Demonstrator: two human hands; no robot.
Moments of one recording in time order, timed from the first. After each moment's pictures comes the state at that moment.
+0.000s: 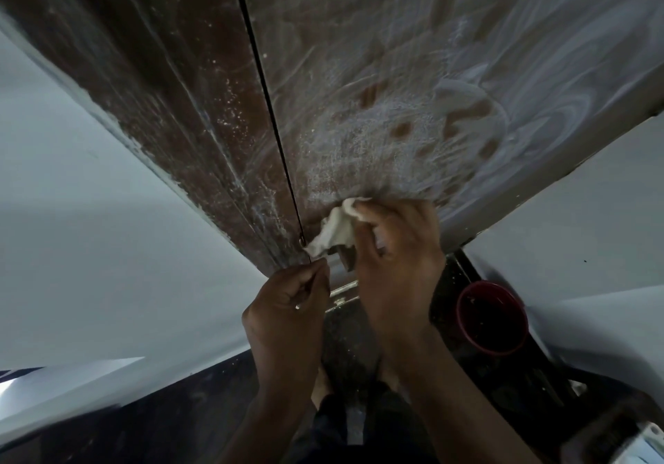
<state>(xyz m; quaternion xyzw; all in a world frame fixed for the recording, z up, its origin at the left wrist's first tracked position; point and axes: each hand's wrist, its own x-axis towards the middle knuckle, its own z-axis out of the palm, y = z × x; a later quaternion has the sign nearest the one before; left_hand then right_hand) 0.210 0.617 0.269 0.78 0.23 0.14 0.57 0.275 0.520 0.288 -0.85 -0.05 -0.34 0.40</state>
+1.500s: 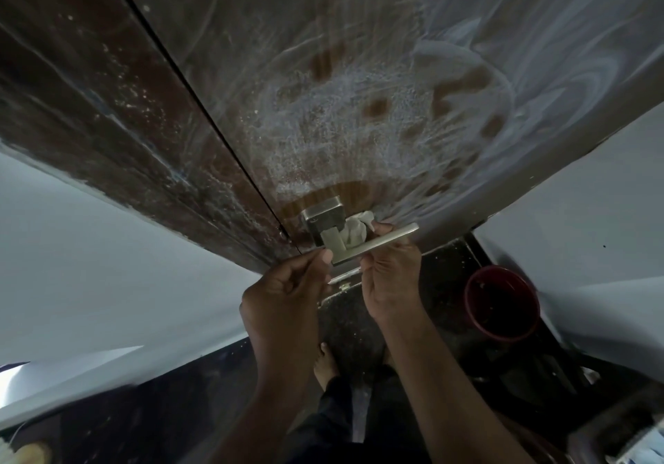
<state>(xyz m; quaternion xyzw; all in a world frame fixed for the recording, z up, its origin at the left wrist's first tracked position) 0.223 0.596 0.266 0.73 0.29 0.09 0.61 0.292 0.500 0.206 -0.39 0.21 0.05 0.90</state>
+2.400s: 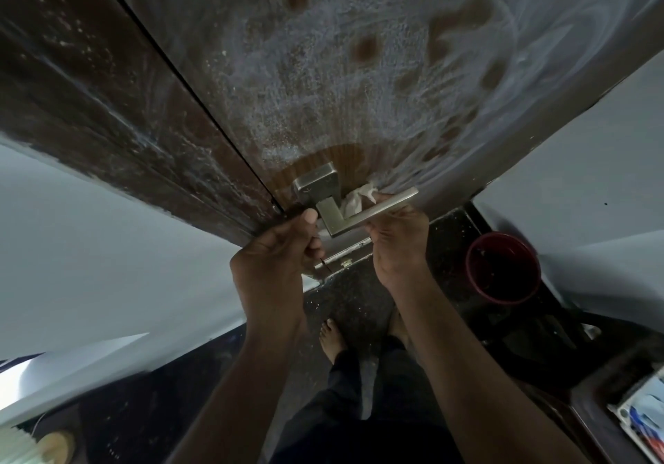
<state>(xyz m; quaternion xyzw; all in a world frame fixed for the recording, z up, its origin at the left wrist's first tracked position) 0.238 0.610 0.248 0.61 0.33 0.06 0.71 0.293 0.489 0.191 -0.49 0.20 0.03 0.85</state>
